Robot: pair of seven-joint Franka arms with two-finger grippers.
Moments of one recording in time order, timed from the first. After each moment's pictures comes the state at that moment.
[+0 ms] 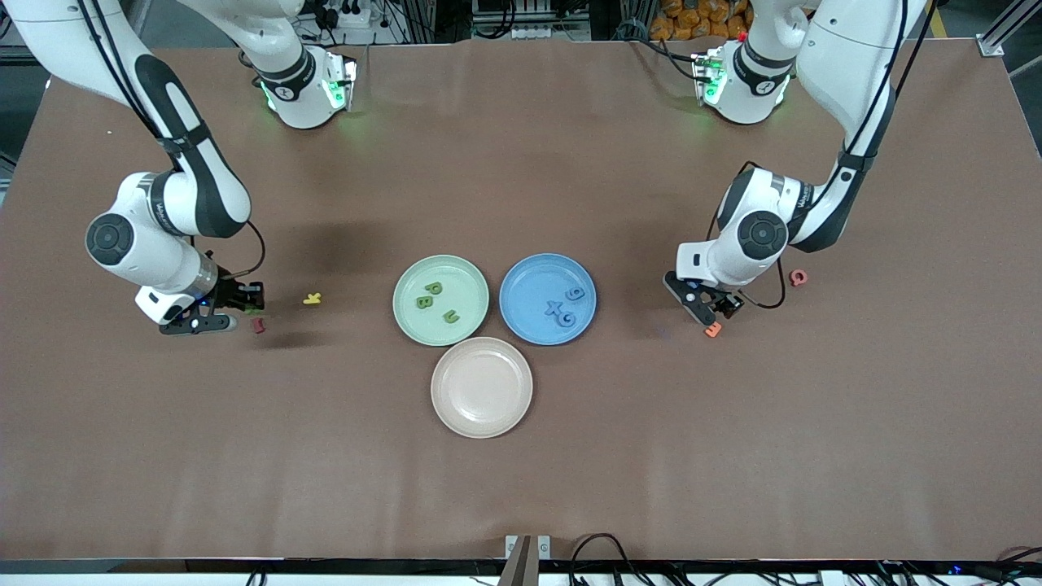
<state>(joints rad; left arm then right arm) -0.24 0.42 -0.09 -2.21 0.09 2.54 0.51 -0.16 0.31 0.11 -2.23 0.00 2.49 -0.13</state>
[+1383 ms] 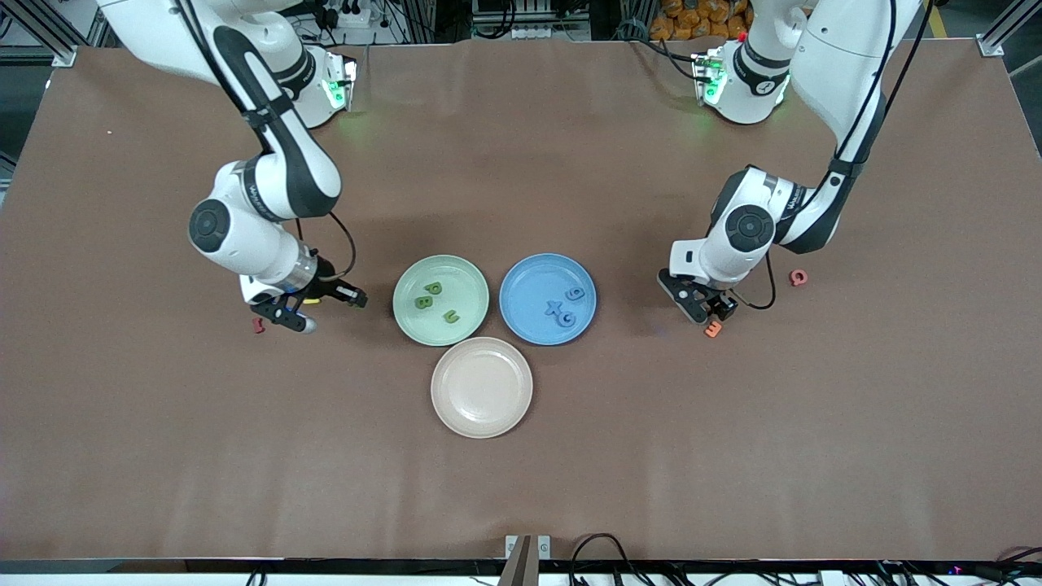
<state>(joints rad) -0.25 0.45 -0.09 -2.24 0.19 2.63 0.47 0.18 0.29 0.11 -2.18 0.33 2.49 0.45</state>
